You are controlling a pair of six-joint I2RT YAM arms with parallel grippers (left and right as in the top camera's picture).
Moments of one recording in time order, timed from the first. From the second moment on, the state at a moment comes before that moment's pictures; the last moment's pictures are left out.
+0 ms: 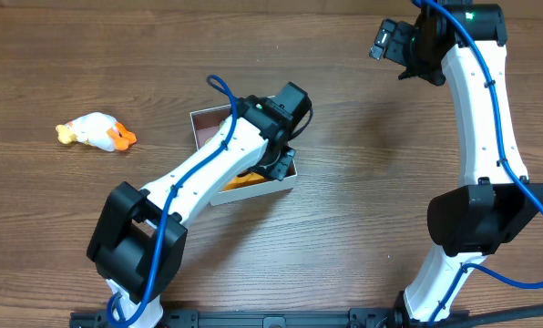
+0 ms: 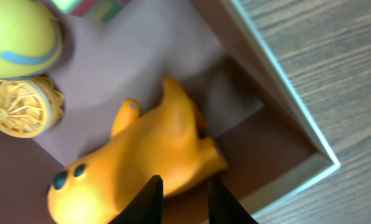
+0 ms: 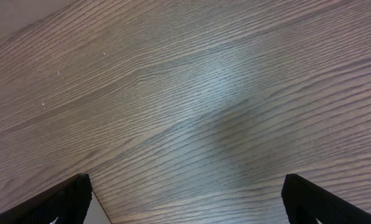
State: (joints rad) left arm -0.66 1.91 1.55 -1.09 -0.04 -0.24; right arm 0.05 2.04 2.17 -1.25 0.01 0.41
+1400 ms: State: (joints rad) left arm -0.72 1.91 1.51 -1.18 -0.01 -0.24; right arm 0.05 2.04 2.17 -1.25 0.01 0.41
